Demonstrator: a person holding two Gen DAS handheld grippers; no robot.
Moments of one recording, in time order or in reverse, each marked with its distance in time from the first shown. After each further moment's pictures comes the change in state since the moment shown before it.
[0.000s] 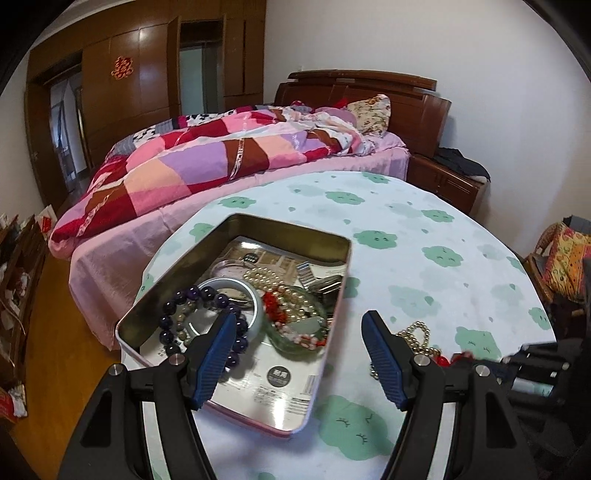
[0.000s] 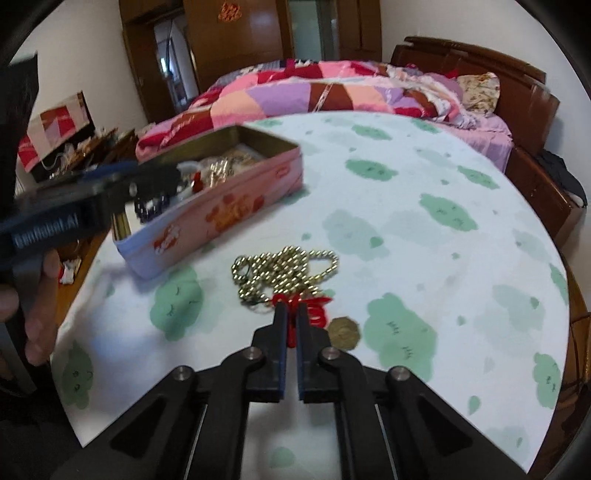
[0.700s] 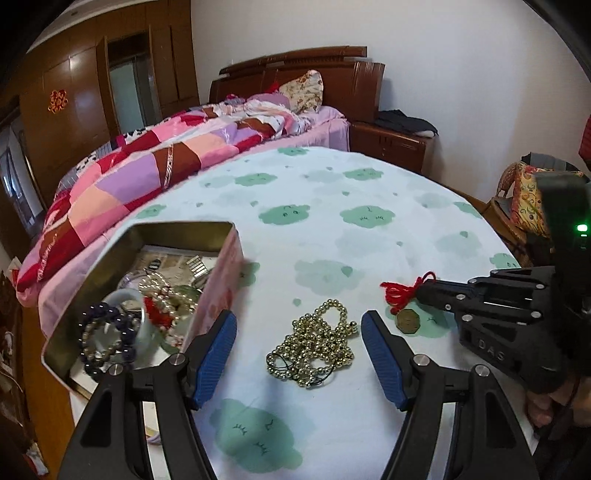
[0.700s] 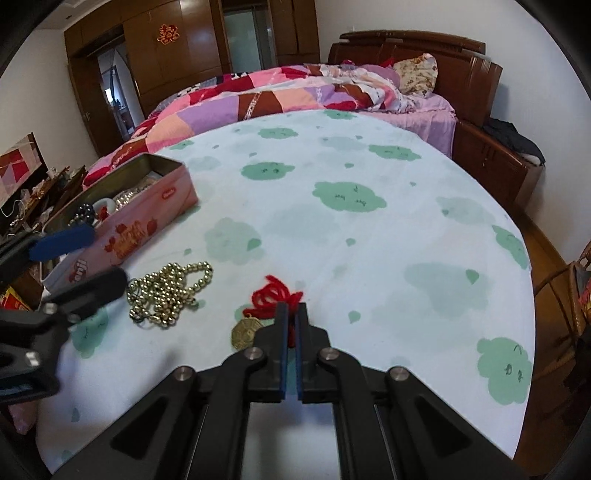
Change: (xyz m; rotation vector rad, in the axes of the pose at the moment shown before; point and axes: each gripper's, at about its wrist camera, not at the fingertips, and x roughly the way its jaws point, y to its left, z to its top) left arm 0.024 -0.078 -0.011 0.201 0.068 -0.126; right arm -0.004 -0.061 -0.007 0.158 -0.034 -0.134
